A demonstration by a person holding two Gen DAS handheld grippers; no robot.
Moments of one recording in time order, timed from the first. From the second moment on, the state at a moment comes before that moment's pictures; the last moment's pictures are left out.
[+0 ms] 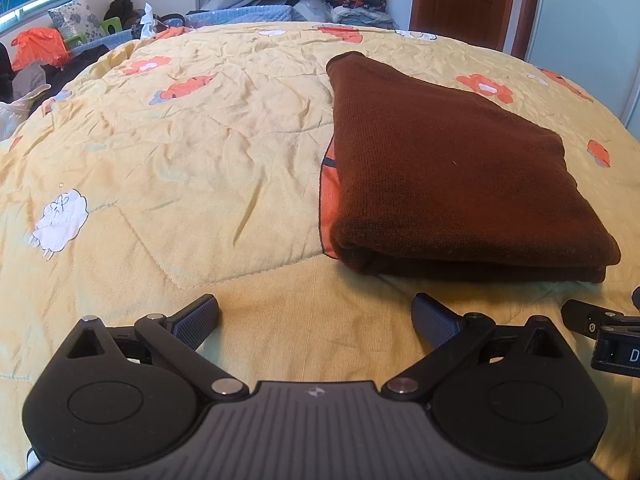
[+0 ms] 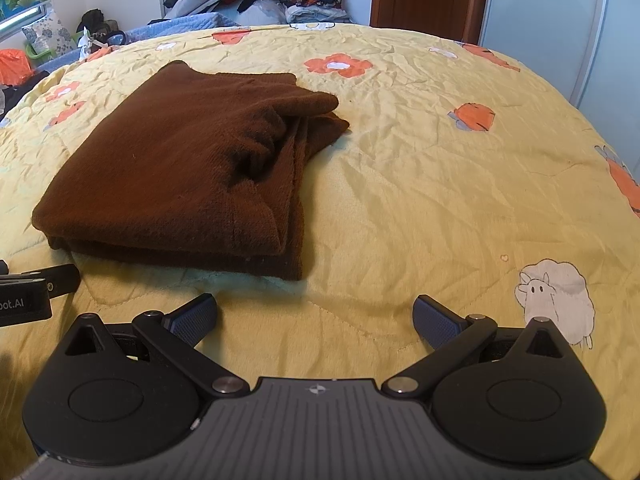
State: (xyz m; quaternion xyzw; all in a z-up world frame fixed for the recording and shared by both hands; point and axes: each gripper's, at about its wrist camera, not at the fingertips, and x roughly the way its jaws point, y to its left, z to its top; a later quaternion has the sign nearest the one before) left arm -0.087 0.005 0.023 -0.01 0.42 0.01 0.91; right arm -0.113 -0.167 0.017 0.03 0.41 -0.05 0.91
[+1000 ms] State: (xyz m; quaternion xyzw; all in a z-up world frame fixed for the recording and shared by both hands) left arm -0.087 0.006 0.023 -0.01 0.42 0.01 0.91; right arm -0.115 -0.166 0.018 0.03 0.41 -0.04 0.91
